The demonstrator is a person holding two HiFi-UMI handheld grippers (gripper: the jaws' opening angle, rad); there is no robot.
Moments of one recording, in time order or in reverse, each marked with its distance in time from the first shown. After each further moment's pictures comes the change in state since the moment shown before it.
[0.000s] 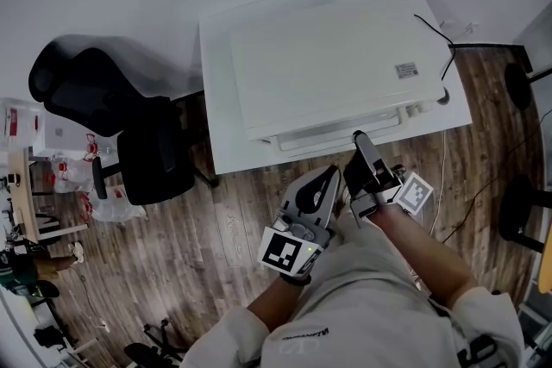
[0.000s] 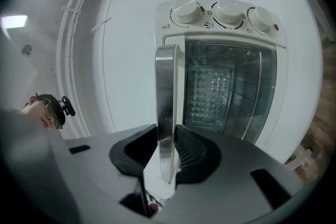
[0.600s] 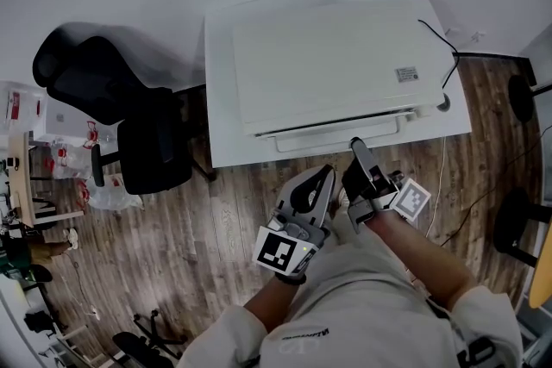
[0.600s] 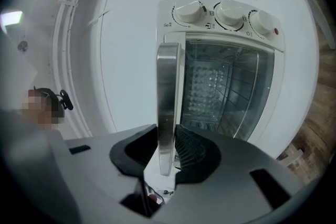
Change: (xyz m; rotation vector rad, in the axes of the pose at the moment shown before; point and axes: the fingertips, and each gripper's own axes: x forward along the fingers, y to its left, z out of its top) left arm 0.000 -0.001 -0.001 0.019 0.000 0.057; right arm -0.009 0.000 -0.006 -0.005 0.072 -0.033
